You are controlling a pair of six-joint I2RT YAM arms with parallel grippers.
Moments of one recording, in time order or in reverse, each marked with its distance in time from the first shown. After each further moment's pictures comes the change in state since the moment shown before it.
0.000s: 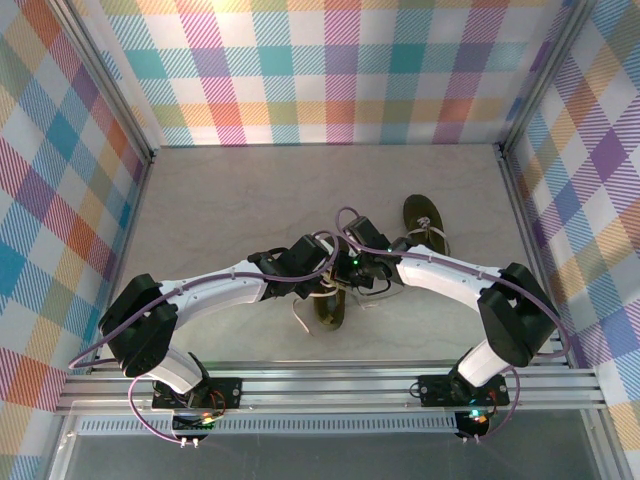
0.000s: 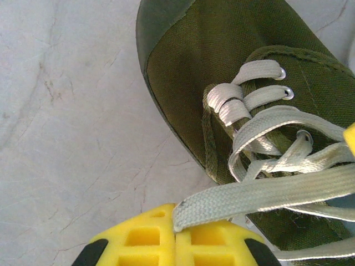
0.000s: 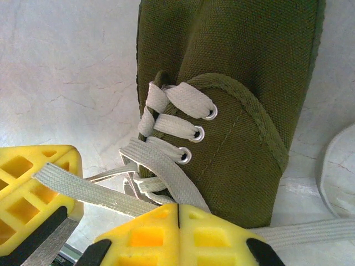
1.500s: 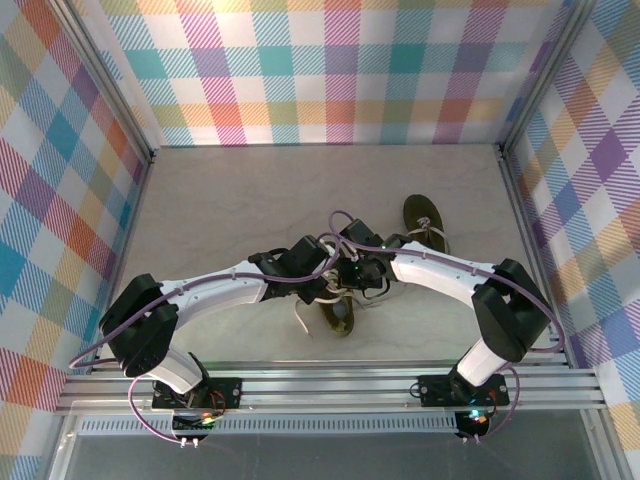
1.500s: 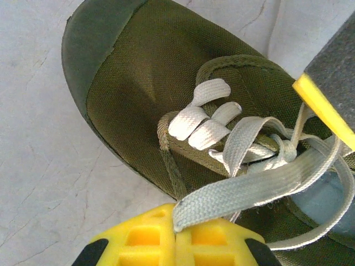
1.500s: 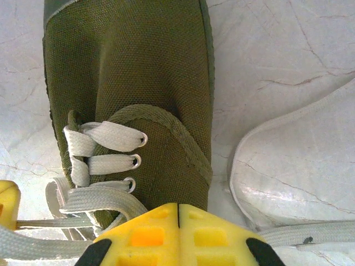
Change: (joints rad) left arm -0.005 0.002 -0.003 0.007 0.175 -0.011; right arm 0.008 0.042 0.054 -0.187 0.159 -0.177
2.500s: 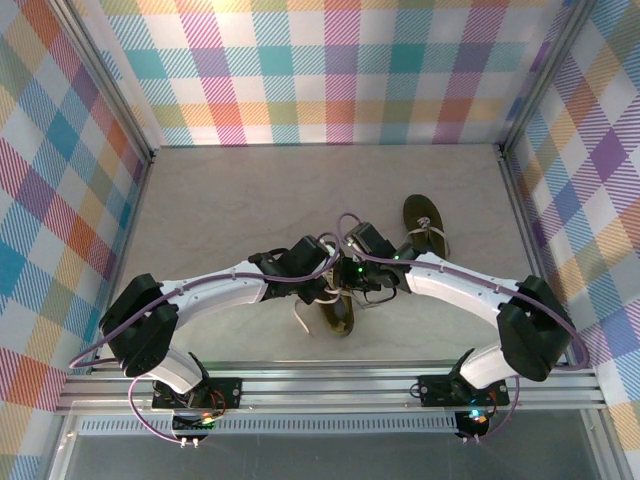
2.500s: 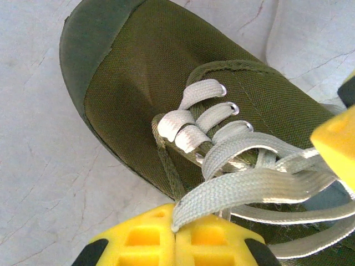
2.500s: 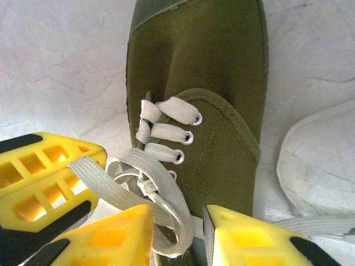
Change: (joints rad) left arm -0.001 0.000 0.000 0.000 0.002 -0.002; right arm 0.037 -0.142 -0.096 0.127 -0.058 0.055
